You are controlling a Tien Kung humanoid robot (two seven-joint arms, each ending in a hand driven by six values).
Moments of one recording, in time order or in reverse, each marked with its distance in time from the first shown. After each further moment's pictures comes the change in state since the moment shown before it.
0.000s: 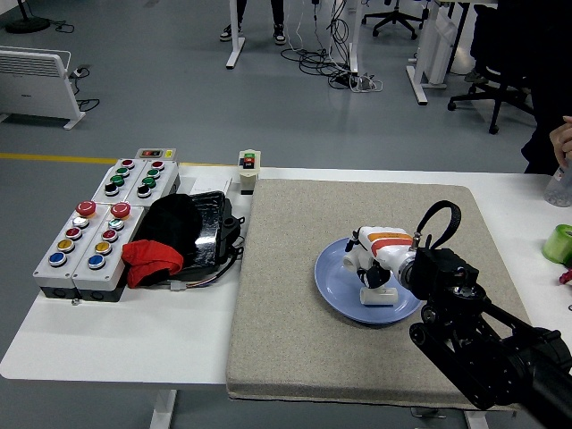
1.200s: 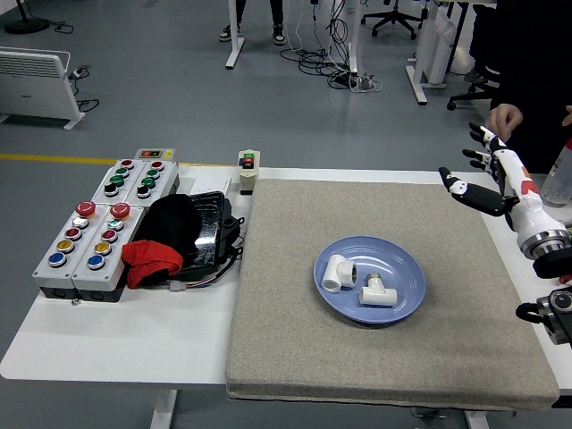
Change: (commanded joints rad) left arm -0.003 0.001 0.011 0.003 -0.001 -0.004 0.004; right arm -0.314 -0.152 0.628 0.355 0.653 -0.271 0.282
